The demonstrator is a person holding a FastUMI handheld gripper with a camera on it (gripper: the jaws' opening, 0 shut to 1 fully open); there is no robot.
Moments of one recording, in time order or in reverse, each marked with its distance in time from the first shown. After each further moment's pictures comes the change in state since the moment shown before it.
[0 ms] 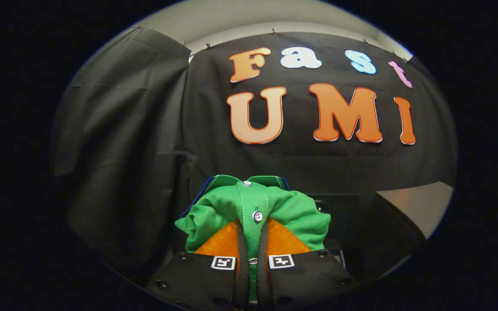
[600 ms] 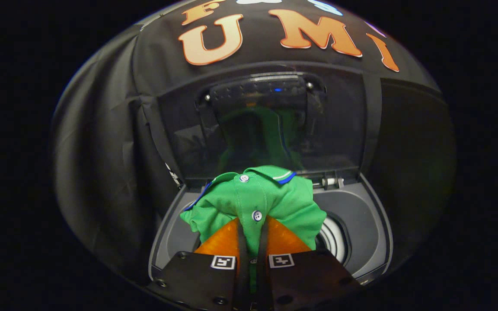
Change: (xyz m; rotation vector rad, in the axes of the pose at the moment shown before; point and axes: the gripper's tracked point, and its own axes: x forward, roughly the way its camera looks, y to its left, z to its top) arm 0.074 -0.043 -0.200 0.204 0.438 -0.135
